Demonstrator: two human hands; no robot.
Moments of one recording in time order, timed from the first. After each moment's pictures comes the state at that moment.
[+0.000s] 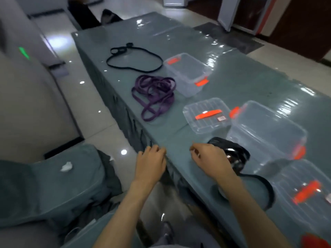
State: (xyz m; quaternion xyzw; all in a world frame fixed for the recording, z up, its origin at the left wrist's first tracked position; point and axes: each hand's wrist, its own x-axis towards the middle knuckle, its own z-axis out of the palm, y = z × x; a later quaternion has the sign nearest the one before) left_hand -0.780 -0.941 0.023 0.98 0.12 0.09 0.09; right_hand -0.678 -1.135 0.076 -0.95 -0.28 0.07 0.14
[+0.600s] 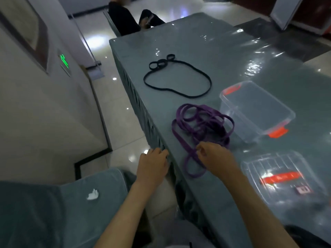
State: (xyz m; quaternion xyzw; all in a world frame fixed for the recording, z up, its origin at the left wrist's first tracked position) left_hand -0.598 -0.655 0.017 0.98 0.20 0.04 0.08; right_hand -0.449 -0.838 0.049 -0.92 -0.33 0.12 0.15
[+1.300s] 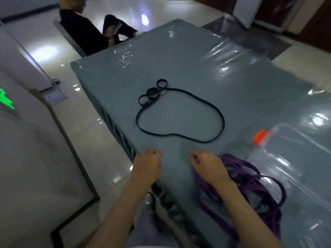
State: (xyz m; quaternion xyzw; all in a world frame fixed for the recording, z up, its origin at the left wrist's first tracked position) left_hand -0.335 -0.334 -0.009 0.99 0.10 -0.04 0.11; right_hand -0.246 -0.556 -0.001 -0.95 -0.21 0.14 0.17
